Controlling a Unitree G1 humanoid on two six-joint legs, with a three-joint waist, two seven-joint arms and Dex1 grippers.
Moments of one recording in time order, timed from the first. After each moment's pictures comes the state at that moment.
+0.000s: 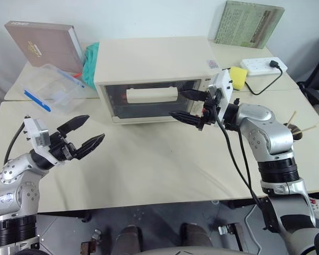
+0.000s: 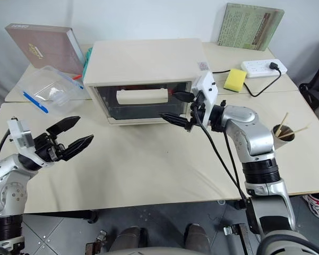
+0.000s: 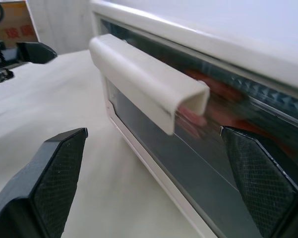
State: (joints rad) left arm -0.17 0.60 0.43 -0.05 -0.67 0.18 -0.97; right arm -0.79 -0.47 0.04 0.07 0.45 0.50 0.95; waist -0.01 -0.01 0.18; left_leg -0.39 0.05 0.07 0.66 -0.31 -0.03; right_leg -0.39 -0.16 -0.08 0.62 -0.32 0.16
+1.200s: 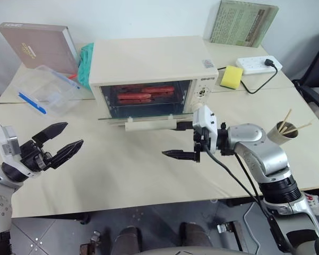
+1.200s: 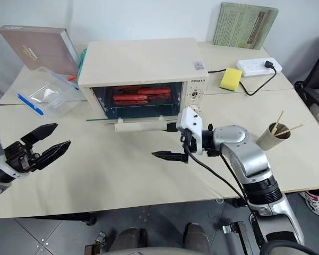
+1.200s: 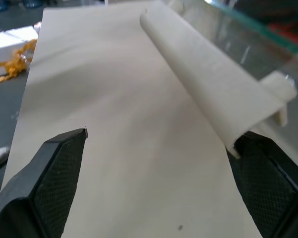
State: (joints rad) left arm -0.04 0.69 0.56 -0.07 -0.78 0.33 -1.03; right arm -0.60 -0.53 0.19 -0.16 0.39 0.50 1.08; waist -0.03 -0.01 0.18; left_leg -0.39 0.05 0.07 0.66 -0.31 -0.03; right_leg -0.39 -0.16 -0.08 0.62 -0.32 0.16
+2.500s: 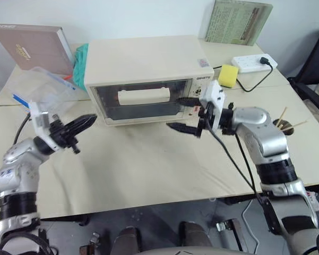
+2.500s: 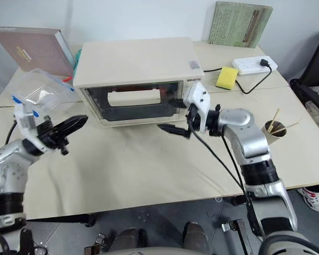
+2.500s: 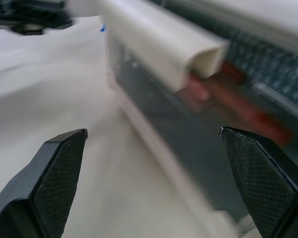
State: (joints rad) left arm -0.34 0.67 0.41 0.19 -0.68 0.33 -1.07; right arm -0.83 -0.48 0.11 0.16 0.33 0.33 1.03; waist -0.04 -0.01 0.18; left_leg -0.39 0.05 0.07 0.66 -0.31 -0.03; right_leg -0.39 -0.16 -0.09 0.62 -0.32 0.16
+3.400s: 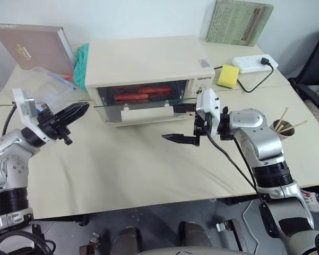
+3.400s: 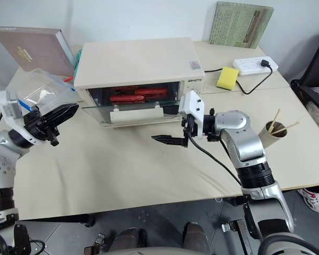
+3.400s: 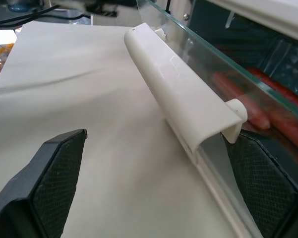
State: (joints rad) left arm -0.47 0.70 0.41 0.17 -0.71 0.44 -1.04; right arm -0.72 -0.46 0.15 0.02 0.32 0.30 1.16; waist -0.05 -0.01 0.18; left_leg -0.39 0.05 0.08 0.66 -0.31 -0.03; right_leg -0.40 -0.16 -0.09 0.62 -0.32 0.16
